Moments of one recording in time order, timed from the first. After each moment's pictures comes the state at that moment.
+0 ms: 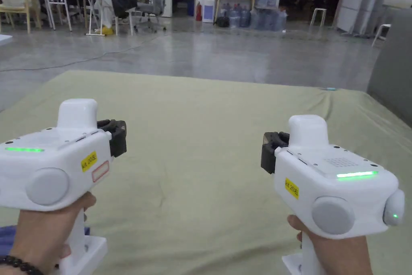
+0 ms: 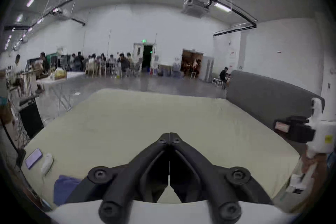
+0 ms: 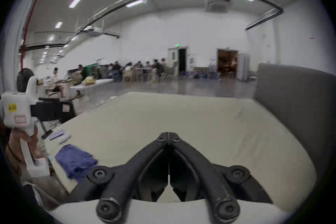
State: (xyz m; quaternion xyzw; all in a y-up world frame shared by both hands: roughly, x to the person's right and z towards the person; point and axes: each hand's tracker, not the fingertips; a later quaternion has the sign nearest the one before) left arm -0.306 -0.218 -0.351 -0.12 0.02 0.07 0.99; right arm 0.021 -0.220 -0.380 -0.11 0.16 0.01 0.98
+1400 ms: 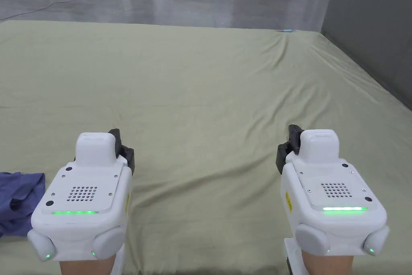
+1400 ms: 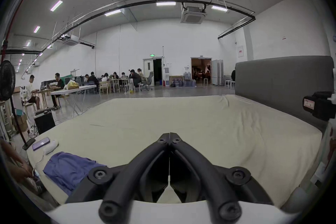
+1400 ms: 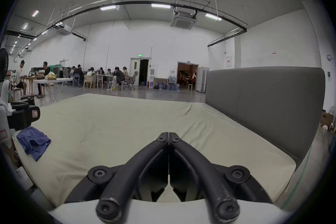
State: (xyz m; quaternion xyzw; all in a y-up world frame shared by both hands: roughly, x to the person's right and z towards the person) left arm -0.184 -0.341 -0.285 -0.07 0.08 -0.01 0.99; right arm 0.112 -0.329 -0.304 -0.06 0.01 0.04 1.00
